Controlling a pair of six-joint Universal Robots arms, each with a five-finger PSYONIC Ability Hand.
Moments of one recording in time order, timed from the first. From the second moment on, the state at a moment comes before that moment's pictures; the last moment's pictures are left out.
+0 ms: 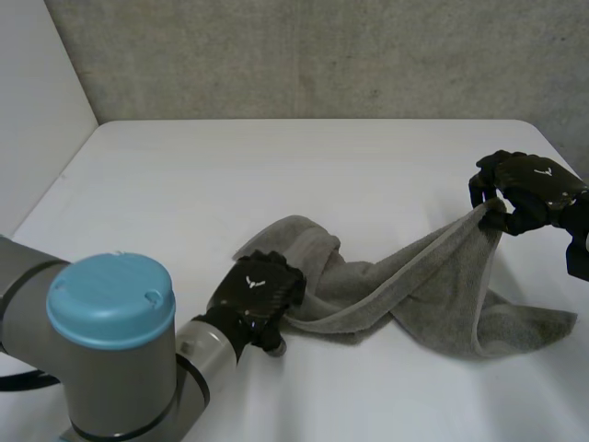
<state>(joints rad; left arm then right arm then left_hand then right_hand) 3.98 -1.92 -1.73 3.26 -1.55 3.16 1.44 -1.32 1.60 0.06 0.81 2.88 0.65 0.65 0.22 0.23 0.48 1.30 1.28 0.18 0.18 1.15</state>
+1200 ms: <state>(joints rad) 4.02 -2.18 -1.49 3.46 -1.65 3.21 1.43 -1.41 1.63 0.08 0.78 2.84 1.26 1.31 0.22 0.23 1.12 1.30 1.28 0.18 0.18 1.15</state>
